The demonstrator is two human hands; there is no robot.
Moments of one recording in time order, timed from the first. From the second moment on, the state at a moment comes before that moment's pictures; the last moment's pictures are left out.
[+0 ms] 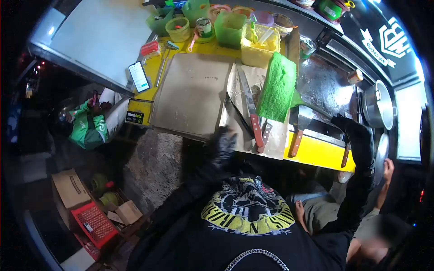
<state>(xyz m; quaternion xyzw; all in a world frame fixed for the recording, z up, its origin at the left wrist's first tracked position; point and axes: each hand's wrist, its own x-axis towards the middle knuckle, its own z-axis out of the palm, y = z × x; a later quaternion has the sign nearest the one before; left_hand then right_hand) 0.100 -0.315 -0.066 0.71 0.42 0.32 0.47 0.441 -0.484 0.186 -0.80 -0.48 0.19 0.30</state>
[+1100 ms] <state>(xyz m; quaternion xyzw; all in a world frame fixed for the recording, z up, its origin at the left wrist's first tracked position) -0.093 -0.069 -0.133 0.45 0.49 0.39 0.63 0.310 -0.419 0.146 -0.84 -0.45 0.18 0.26</state>
